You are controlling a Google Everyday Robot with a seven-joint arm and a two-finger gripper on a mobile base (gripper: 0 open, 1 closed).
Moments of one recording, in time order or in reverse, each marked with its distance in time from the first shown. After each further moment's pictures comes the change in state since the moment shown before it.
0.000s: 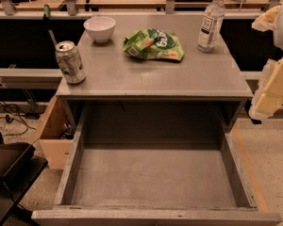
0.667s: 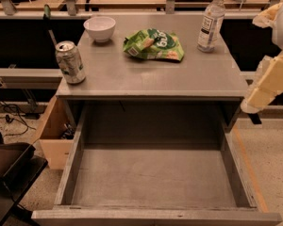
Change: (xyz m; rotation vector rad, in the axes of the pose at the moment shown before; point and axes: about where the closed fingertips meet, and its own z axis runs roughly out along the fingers) arm -0.002 -0.012 0.005 0.046 -0.061 0.048
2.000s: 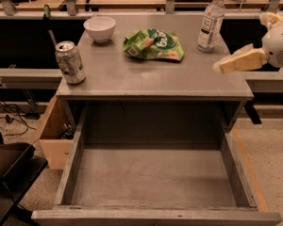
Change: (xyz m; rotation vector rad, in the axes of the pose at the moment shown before) arm 0.009 -0.124 0.084 0.304 -0.621 0.354
